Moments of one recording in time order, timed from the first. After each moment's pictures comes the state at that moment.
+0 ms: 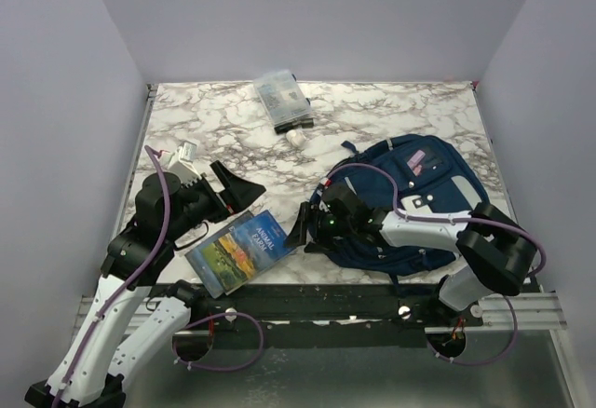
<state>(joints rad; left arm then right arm) -0.43 0.60 0.91 -0.63 0.23 -0.87 0.93 1.53 0.72 0.08 -0.32 1.06</state>
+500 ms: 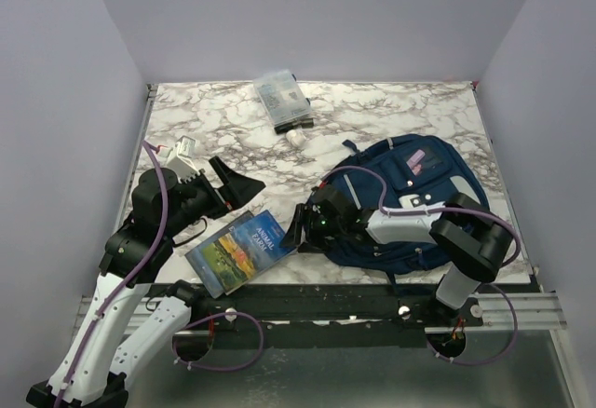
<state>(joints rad) -0.40 0.63 0.95 -0.63 0.27 -0.86 0.94 1.68 0.77 0.13 -0.27 1.09</state>
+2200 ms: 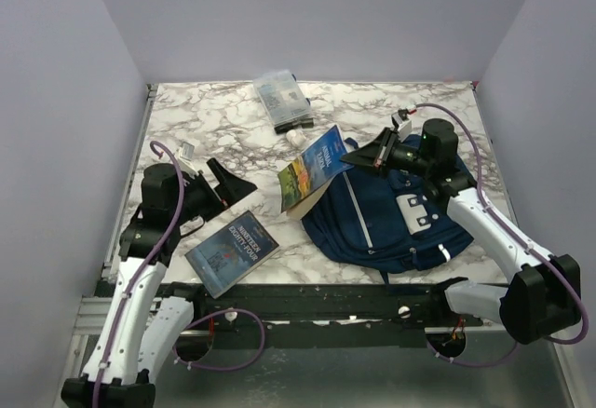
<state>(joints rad) -0.18 0.69 0.87 -0.66 0.38 -0.75 0.33 1.21 0.87 0.07 -0.73 1.11</state>
